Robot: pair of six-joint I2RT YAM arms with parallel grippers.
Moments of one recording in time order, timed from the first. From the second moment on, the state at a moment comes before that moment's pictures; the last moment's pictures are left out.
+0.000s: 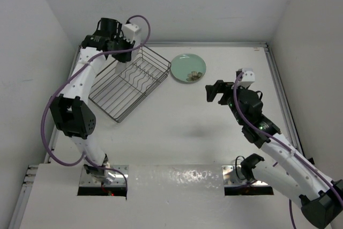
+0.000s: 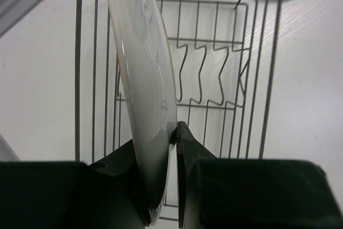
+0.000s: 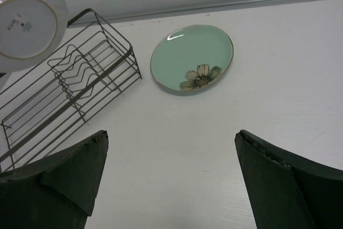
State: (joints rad) left arm -0.14 1.77 1.83 -0.89 0.22 0.39; right arm 0.54 0.78 0.62 -0.01 0.31 0.34
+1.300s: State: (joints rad) left arm -0.16 1.74 1.77 -0.91 0.43 0.30; right arm 0.54 0.80 0.61 -0.01 0.28 0.35
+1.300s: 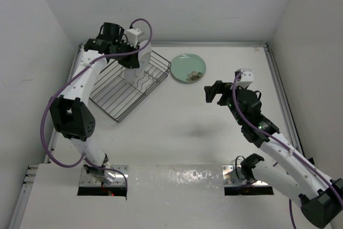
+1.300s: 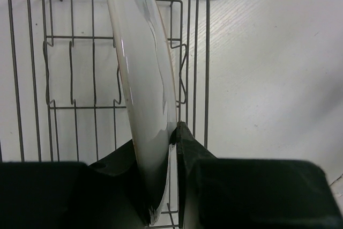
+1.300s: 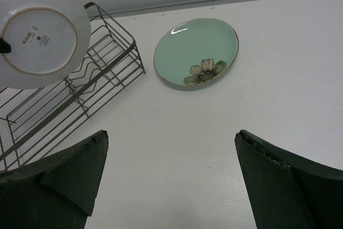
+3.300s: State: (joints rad) left arm -0.08 1.85 1.78 -0.87 0.51 0.48; right arm 0.54 0.81 0.61 -0.03 0.23 0.35
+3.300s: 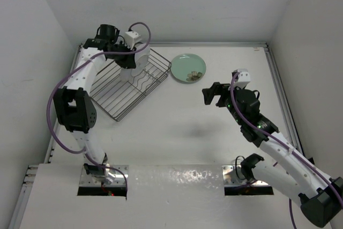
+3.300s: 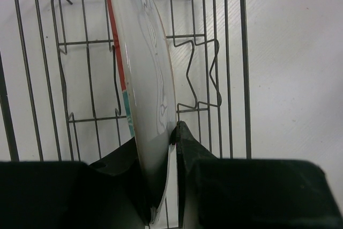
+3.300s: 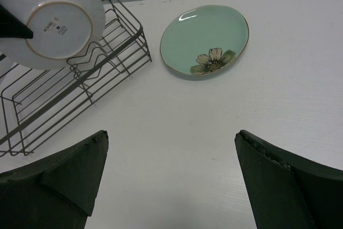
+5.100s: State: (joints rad) left arm -0.06 1.71 1.80 -0.72 0.48 0.43; right arm 0.24 1.98 1.24 0.05 0.04 0.56
